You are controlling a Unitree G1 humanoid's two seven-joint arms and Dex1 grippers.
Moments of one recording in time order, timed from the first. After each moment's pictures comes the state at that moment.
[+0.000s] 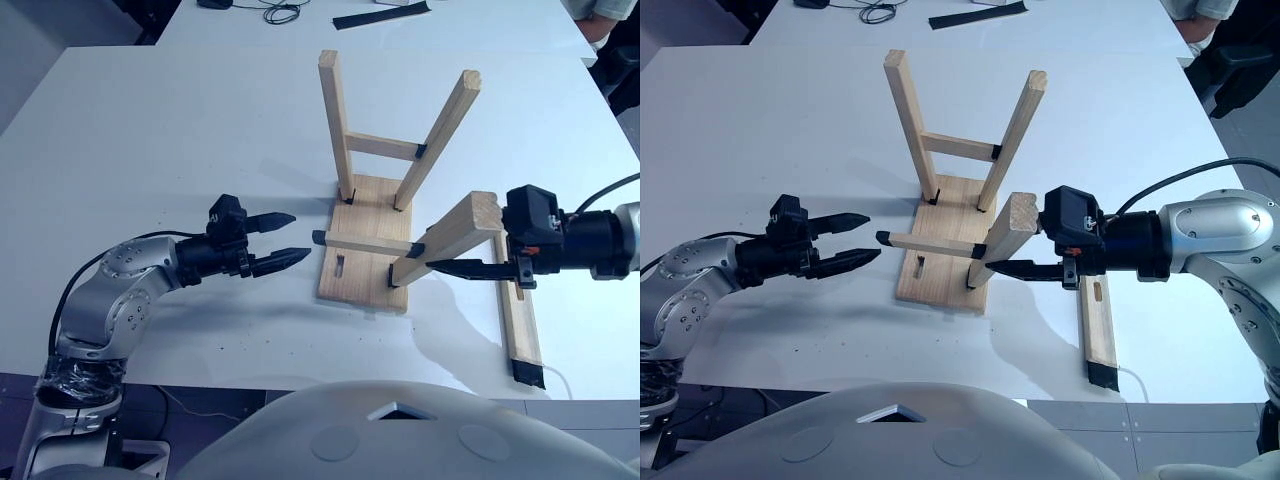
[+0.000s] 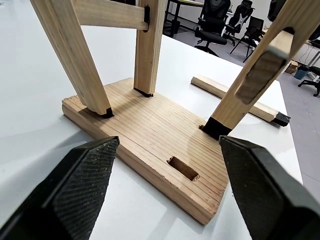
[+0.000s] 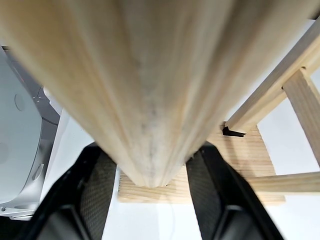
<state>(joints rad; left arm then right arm) 0.07 0.71 0.04 -0.36 -0.69 0.53 -1.00 -0.06 -1.09 -0.14 -0.73 0.81 0.72 1.04</state>
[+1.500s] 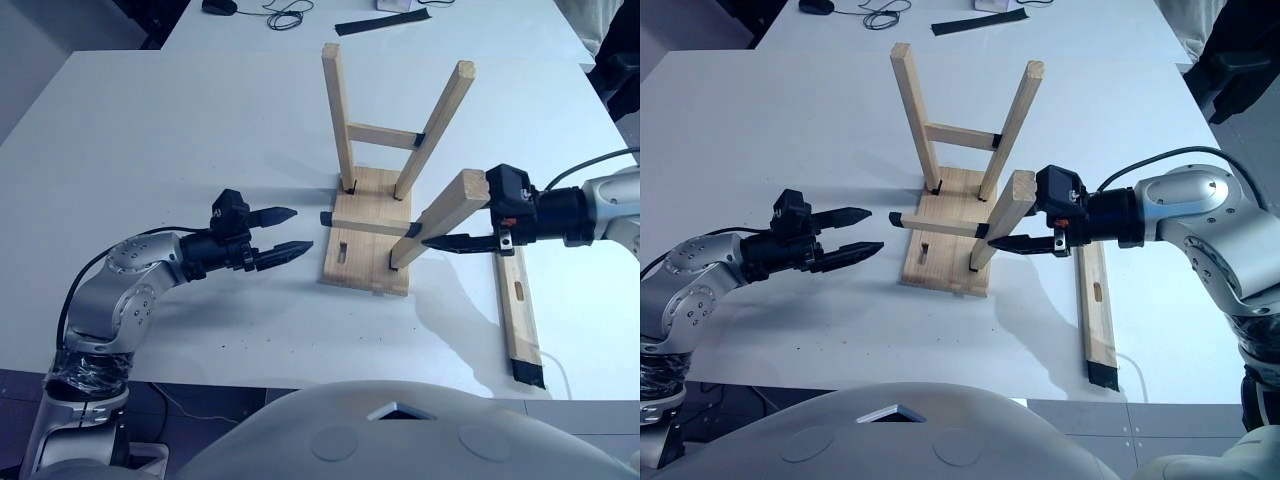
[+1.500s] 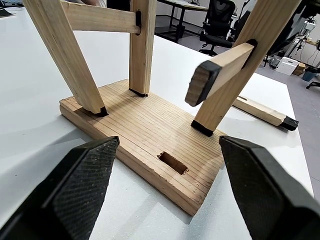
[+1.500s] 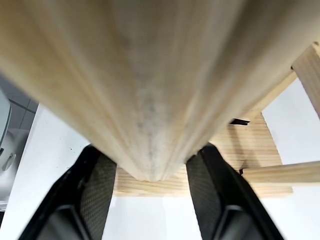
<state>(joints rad) 0.05 0.68 0.03 -0.34 -0.67 0.53 -0.98 -0.25 -1.06 0.13 -0.48 0.66 0.62 1.09</state>
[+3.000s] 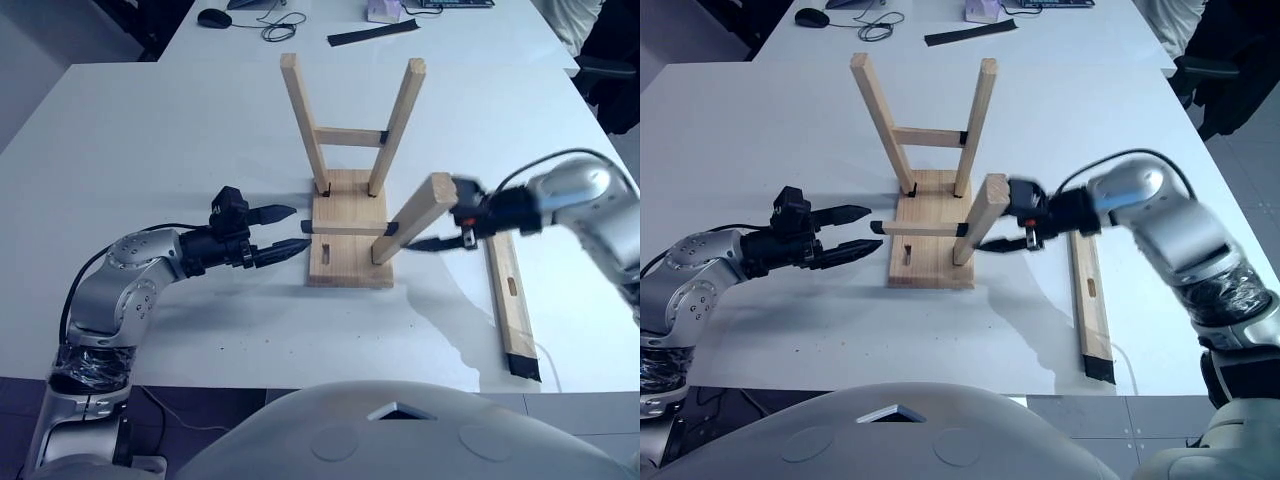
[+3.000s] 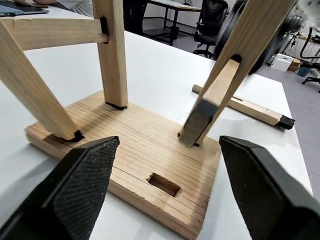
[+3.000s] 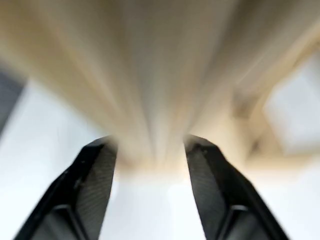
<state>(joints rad) 0.03 0.68 0.04 -0.30 -0.65 0.51 -1.02 -0.28 -0.93 0.48 -0.19 0.42 0.58 1.17</state>
